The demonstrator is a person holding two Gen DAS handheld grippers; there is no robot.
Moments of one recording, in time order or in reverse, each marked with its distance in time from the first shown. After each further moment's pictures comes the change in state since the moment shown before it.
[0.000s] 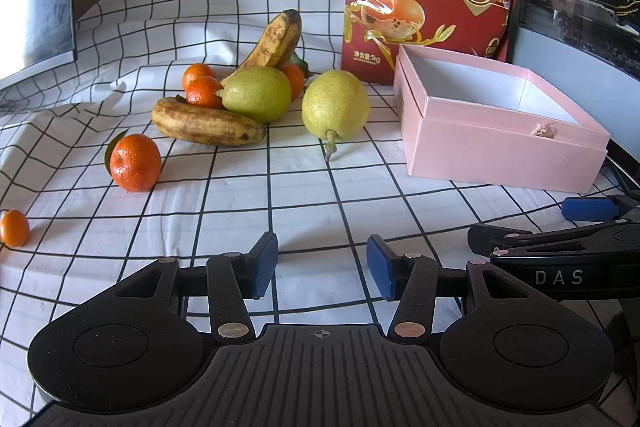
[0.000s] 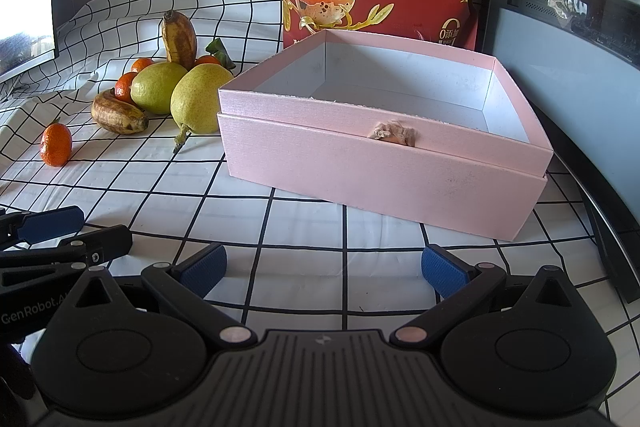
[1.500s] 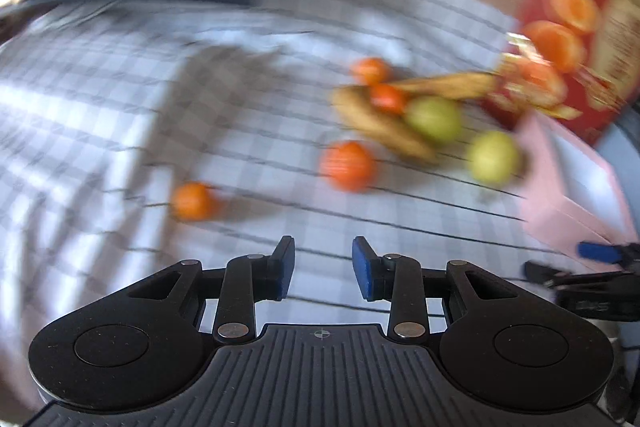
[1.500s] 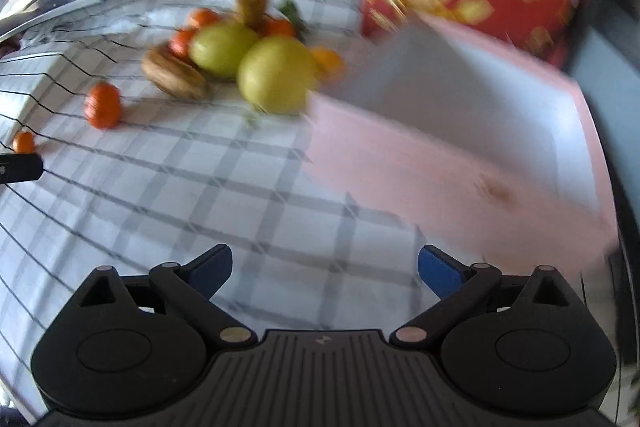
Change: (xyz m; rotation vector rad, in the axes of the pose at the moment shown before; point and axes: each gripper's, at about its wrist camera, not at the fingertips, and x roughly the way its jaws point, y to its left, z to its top) left arm -0.060 0.163 0.041 -0.347 0.203 0.113; right arm 0.007 0.061 0.058 -0.190 0.169 0.129
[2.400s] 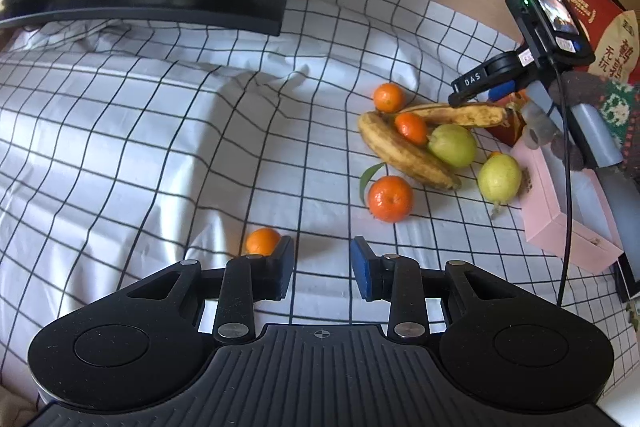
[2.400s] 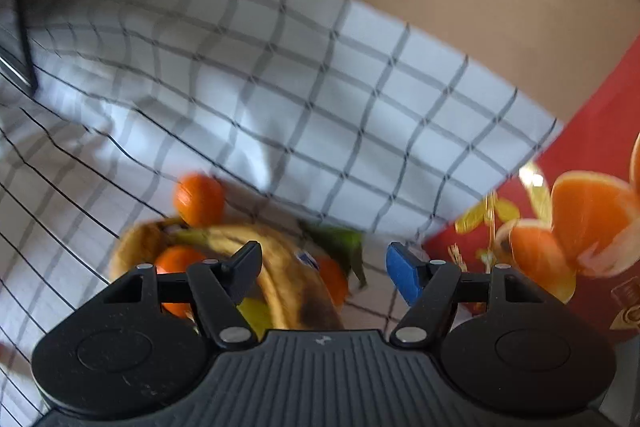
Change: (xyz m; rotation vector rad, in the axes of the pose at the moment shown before) left arm -0.017 0.051 0.034 0.067 -0.002 -0.119; right arm 0.118 0.054 0.232 -0.184 0.168 -0.129
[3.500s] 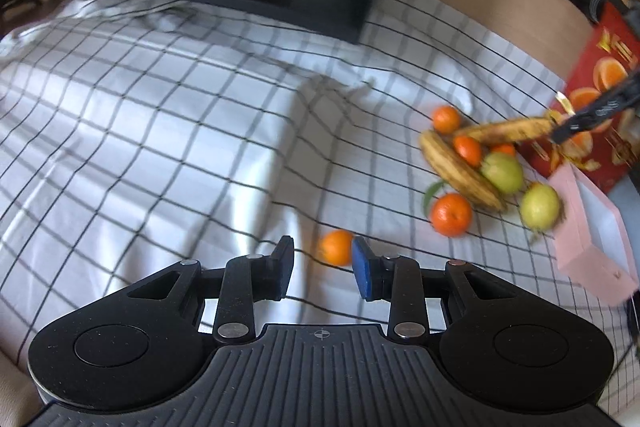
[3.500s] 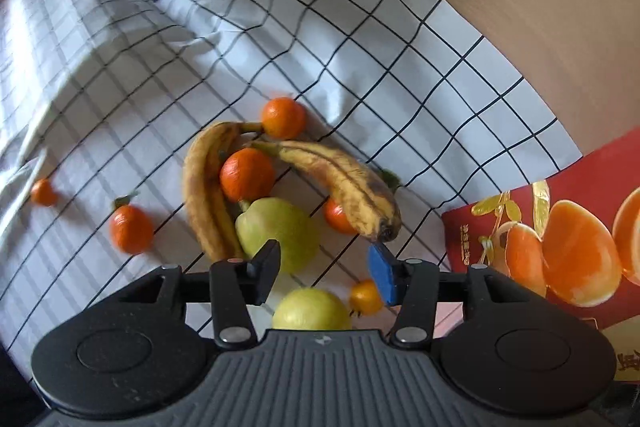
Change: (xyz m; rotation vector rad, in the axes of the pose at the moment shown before) left arm -0.009 0.059 -0.007 -0.142 -0.035 0.066; right arm -0.070 -0.004 -0.005 -0.311 0.166 0.225
